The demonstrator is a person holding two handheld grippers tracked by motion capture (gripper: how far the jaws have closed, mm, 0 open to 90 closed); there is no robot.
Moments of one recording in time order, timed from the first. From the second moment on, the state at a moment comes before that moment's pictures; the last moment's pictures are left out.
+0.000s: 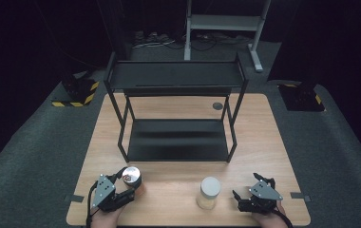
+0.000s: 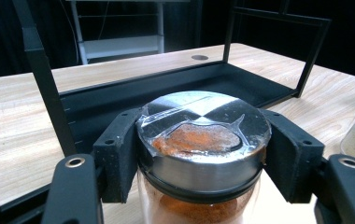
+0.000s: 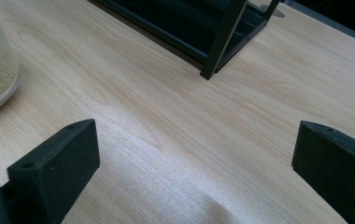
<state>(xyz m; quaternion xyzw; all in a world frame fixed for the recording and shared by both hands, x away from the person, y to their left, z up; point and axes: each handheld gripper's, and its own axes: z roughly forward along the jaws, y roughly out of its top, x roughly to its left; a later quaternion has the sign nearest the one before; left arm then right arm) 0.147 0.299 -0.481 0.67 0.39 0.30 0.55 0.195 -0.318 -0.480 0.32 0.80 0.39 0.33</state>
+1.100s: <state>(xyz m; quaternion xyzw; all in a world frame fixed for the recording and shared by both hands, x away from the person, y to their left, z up) 0.183 0.293 -0.382 0.65 0.36 0.33 0.58 0.197 -0.322 -0.480 0.33 0.79 0.40 0.32</state>
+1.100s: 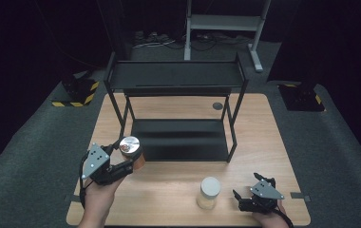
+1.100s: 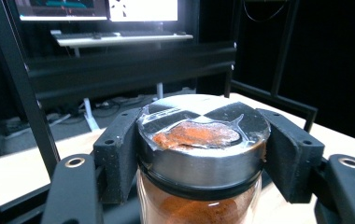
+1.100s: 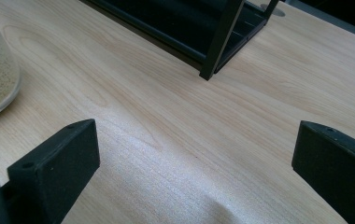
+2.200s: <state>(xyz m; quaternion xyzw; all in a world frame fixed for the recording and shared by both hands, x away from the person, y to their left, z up) 0.215 0.278 -0.307 0.62 0.34 0.34 0.62 0.197 -0.323 -0.481 0.33 0.79 0.40 0.32</state>
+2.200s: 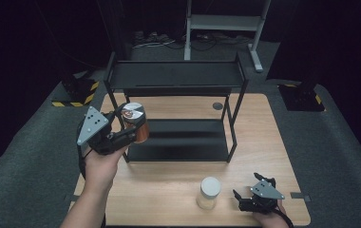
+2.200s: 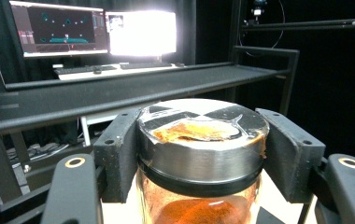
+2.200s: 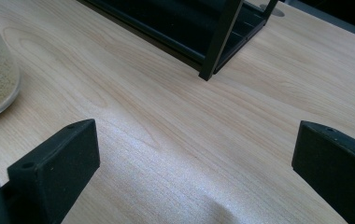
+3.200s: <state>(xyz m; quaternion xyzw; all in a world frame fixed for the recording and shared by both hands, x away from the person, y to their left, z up) 0.240 0.259 -0.254 0.61 0.34 0.35 0.63 0.197 -0.324 -0.481 0.33 0.79 0.41 0.32</state>
